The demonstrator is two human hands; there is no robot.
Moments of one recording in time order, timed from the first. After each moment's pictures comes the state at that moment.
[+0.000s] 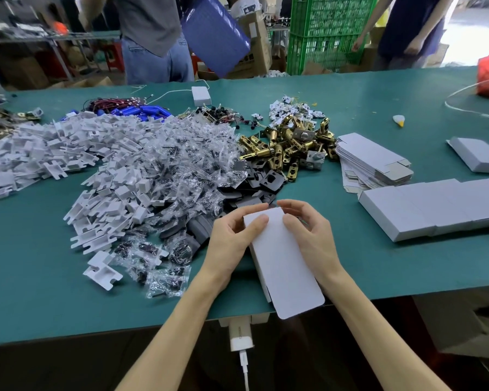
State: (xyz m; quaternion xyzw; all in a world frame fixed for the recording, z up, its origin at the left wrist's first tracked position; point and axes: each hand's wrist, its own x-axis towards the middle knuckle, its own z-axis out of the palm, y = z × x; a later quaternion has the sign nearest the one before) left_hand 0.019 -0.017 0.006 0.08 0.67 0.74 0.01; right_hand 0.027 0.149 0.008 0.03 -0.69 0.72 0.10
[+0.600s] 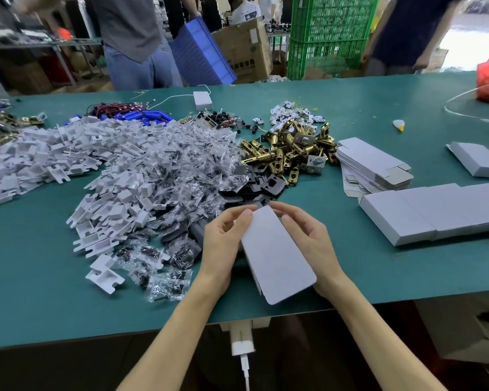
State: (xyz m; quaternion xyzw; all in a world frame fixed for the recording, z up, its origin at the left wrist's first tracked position) left_hand 0.017 -0.019 0.006 0.00 0.63 0.78 -0.02; right_hand 0.031 0.144 0.013 0.05 -0.67 0.74 0.03
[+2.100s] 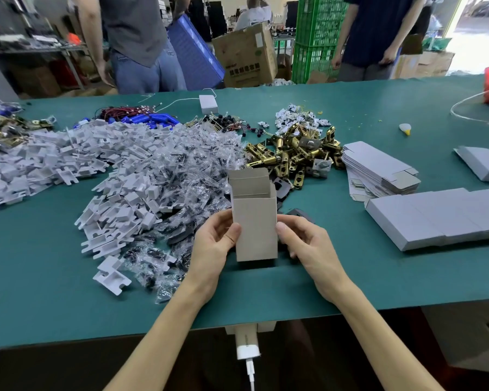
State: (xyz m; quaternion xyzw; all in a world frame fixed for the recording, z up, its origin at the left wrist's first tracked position) left_hand 0.019 -0.052 0.000 0.04 0.66 0.75 -0.06; right_hand 0.027 0.145 0.004 0.09 -0.72 0.69 0.05
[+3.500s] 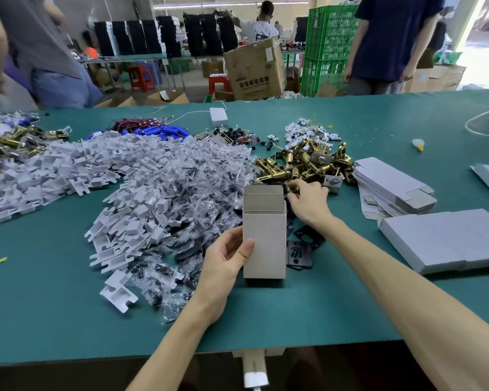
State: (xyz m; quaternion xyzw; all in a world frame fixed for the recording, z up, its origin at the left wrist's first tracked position) left_hand 0.018 -0.053 -0.001 0.05 0.65 0.75 -0.03; right_hand -0.143 0.152 0.018 -0.01 -0.95 0.31 0.07
